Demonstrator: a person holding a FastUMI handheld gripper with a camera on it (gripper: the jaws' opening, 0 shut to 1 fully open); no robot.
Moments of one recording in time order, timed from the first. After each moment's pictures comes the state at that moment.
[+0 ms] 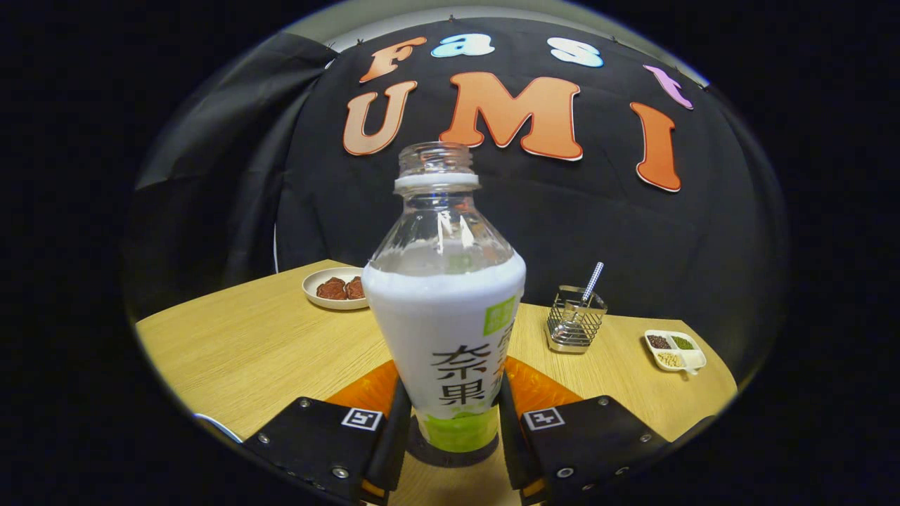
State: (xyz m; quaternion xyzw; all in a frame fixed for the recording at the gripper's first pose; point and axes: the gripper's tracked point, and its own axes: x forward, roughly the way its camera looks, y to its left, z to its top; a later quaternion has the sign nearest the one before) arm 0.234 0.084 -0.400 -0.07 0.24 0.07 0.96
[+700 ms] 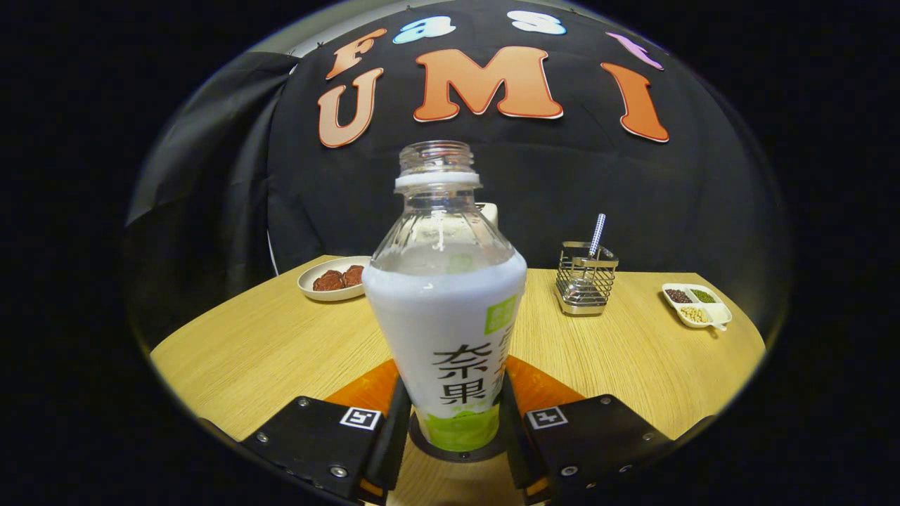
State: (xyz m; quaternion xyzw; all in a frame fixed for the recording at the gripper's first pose) arm 0.229 0.078 -0.432 -0.01 0.29 0.05 0.96
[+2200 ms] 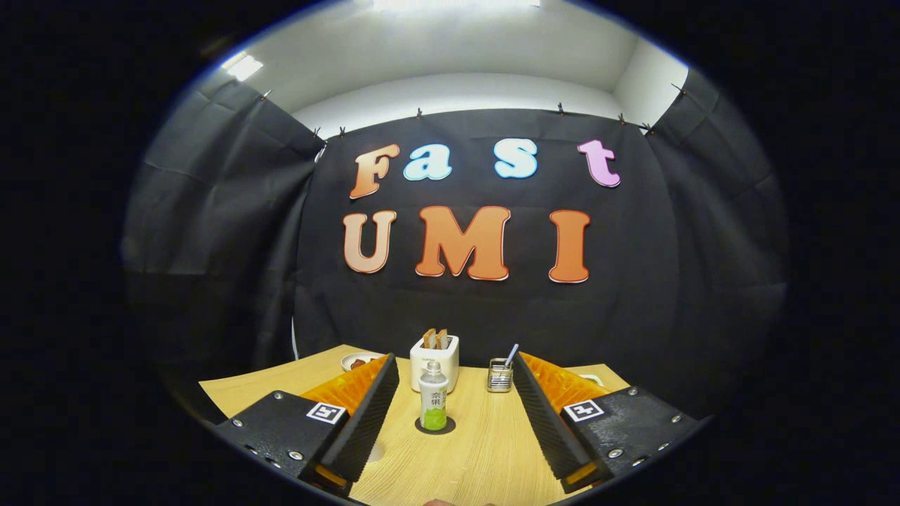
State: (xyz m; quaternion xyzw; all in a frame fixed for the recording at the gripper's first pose) arm 0.015 0.019 -0.084 -0.04 0.07 0.01 1.00
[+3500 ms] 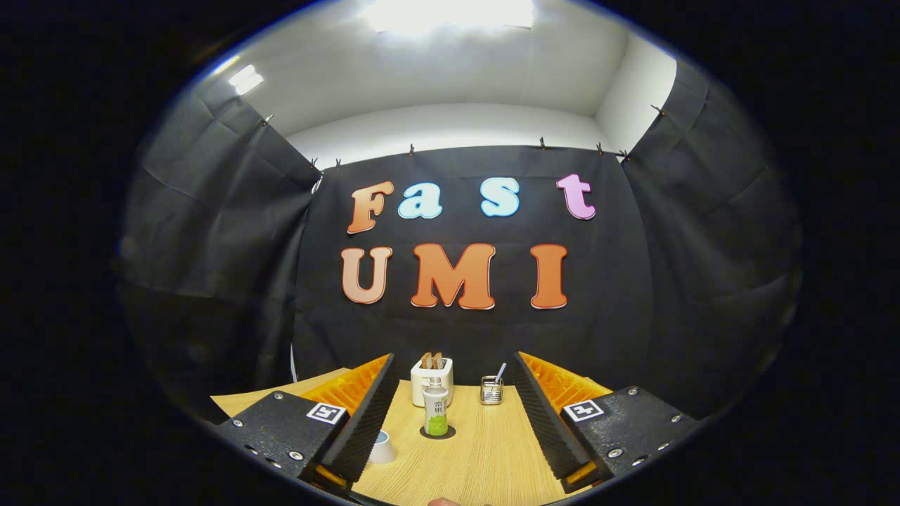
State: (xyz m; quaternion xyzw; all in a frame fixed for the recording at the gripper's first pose) arm -0.064 0.041 -0.029 -0.04 0.00 0.00 1.00
